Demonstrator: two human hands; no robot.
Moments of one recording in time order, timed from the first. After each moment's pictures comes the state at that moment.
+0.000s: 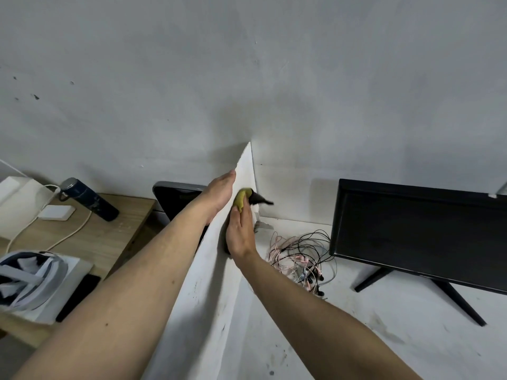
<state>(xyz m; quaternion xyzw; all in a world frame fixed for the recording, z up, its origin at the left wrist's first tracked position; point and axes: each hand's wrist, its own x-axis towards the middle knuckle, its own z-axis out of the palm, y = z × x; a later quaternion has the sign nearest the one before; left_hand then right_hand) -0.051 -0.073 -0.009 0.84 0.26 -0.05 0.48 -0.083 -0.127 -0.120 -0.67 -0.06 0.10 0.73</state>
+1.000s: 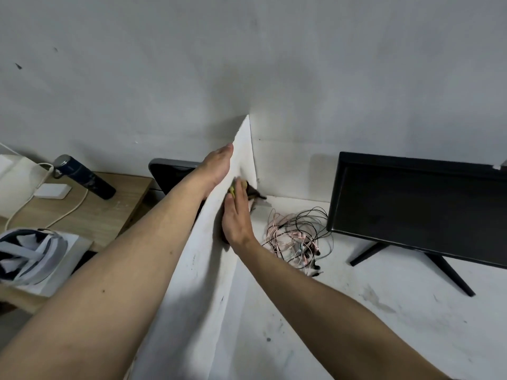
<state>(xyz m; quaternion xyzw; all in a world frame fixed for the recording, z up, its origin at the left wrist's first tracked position) -0.049 -0.074 -0.010 0.86 0.24 -0.03 0.45 -0.107 -0.136 -0.125 -0.68 -0.09 0.13 0.71</state>
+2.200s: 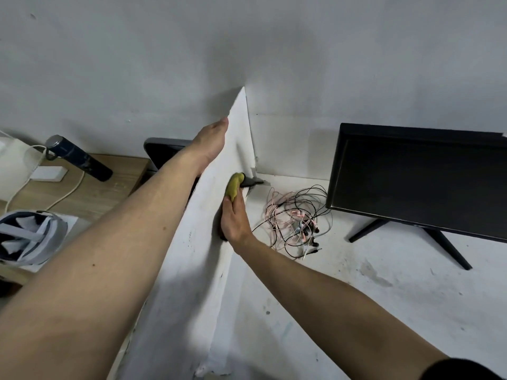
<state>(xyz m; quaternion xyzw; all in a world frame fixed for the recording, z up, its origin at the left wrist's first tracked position) -0.050 -0.074 -0.012 0.86 0.25 -0.03 0.45 -0.141 -0.135 -0.171 -0.66 -0.08 0.17 0.72</state>
